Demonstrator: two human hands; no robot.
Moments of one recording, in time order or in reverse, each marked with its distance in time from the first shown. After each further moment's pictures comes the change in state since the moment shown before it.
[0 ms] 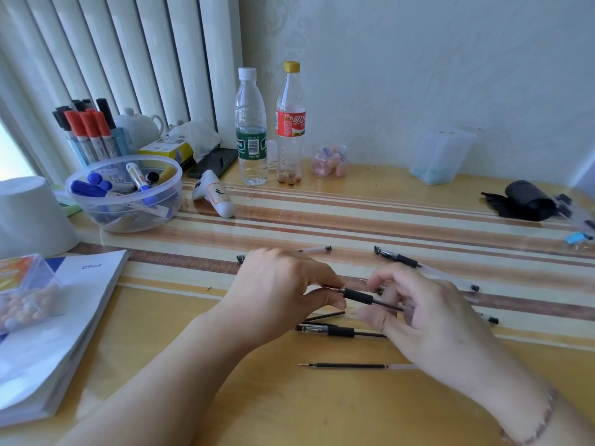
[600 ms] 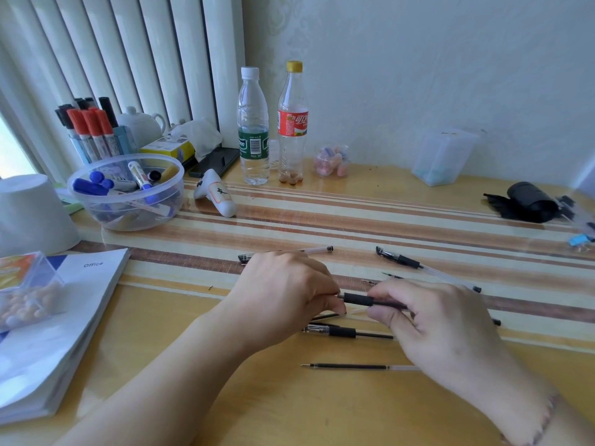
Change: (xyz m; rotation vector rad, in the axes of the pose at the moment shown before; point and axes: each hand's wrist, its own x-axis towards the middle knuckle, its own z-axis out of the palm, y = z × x) left_hand -0.001 0.000 -0.001 0.199 -0.114 0.118; right_hand 0.000 -0.001 0.002 -0.223 0.135 -0.098
